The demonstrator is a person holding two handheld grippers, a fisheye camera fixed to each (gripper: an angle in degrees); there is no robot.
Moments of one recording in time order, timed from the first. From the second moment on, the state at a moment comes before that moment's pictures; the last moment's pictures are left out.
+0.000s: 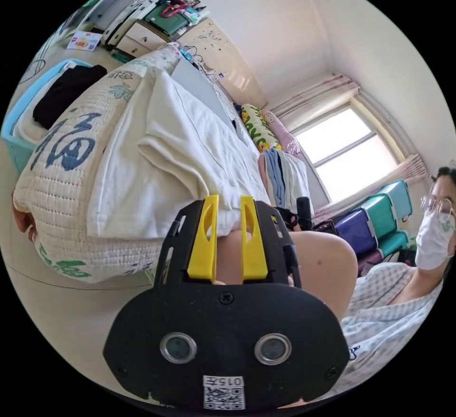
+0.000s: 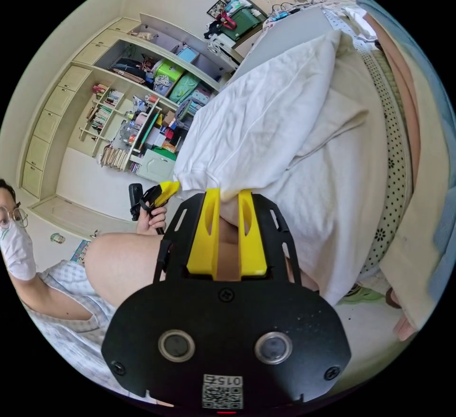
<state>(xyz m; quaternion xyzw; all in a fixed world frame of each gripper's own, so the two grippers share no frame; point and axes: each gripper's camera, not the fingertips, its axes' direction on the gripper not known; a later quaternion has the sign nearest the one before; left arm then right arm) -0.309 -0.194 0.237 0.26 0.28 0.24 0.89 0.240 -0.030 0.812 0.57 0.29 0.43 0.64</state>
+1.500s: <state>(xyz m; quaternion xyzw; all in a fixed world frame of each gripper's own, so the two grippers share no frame) -0.268 -0.186 0.302 0.25 0.17 0.33 0.89 0.162 -0.001 0.885 0.53 0.36 0.49 0.60</state>
